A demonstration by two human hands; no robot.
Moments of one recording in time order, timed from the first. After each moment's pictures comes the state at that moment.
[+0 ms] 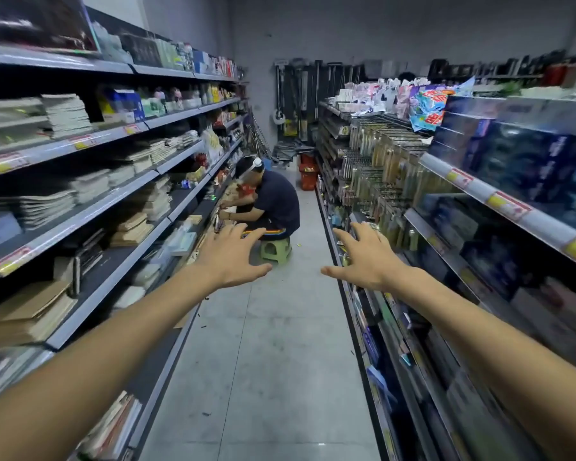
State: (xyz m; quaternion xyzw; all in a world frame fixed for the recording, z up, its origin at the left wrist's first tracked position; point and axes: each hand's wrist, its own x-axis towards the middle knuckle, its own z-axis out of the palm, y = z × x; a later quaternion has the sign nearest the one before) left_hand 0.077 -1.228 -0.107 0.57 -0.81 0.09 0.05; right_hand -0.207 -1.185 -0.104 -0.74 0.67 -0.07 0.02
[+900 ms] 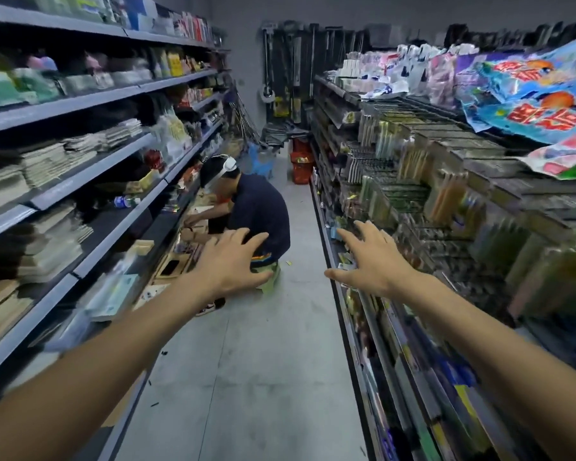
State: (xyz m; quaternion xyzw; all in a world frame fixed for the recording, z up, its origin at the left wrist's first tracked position) left_hand -0.047 -1.869 -0.151 0.56 -0.83 0.05 0.04; right_hand -0.327 -1.818 -0.133 -0.74 0.67 -0.05 0.03
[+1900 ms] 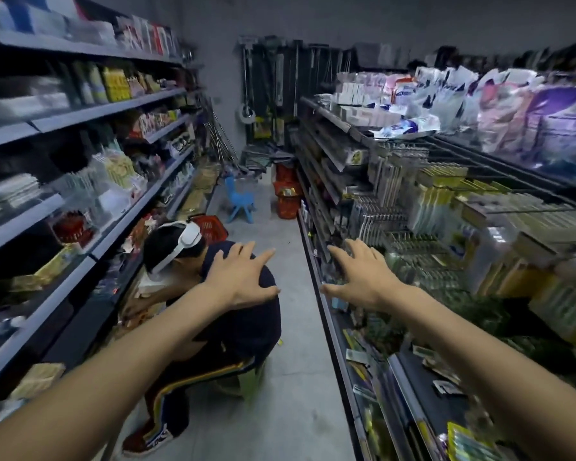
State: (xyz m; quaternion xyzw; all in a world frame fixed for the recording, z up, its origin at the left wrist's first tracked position) left_hand -0.133 -2.529 -0.130 0.54 -0.84 0.01 0.00; right_hand -0.387 -2.472 -0.116 -0.72 0.69 -0.02 0.04
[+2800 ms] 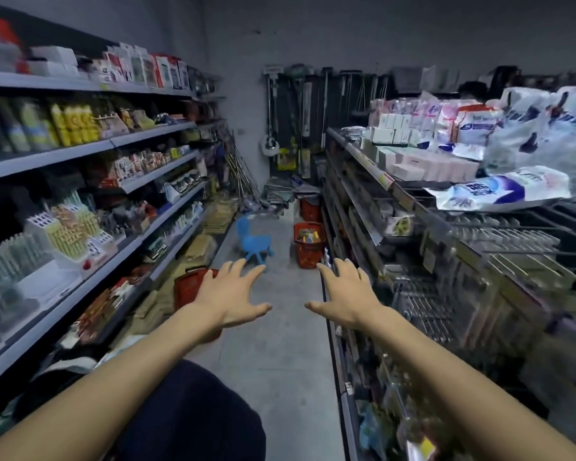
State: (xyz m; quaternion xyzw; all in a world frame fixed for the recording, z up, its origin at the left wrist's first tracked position) left_hand -0.281 -3.092 -0.116 0.62 -0.78 0.02 -0.01; right_hand -0.523 -3.082 -0.126 -0.75 0.66 -0.06 0.03
